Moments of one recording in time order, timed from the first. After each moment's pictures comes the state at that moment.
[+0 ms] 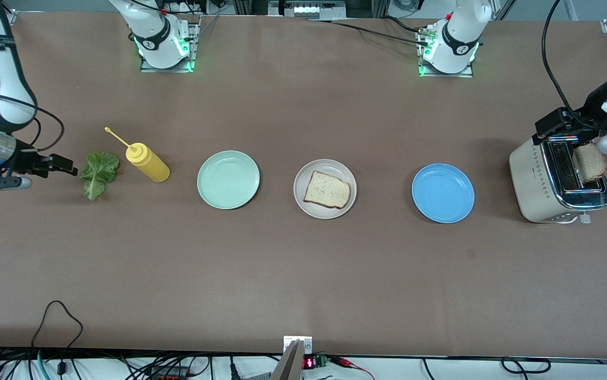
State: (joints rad) left arm 0.05 0.00 -0.05 -1.65 -0.04 1.64 -0.05; right arm -0.44 0.24 0.13 -2.09 0.05 2.26 -0.34
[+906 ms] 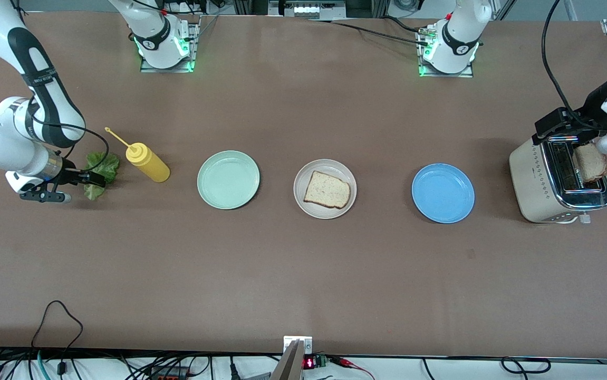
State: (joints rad) left arm 0.05 0.00 -0.05 -1.65 -0.04 1.64 -0.05; right arm -0.41 0.41 0.14 -2.15 -0.11 2.50 -0.13
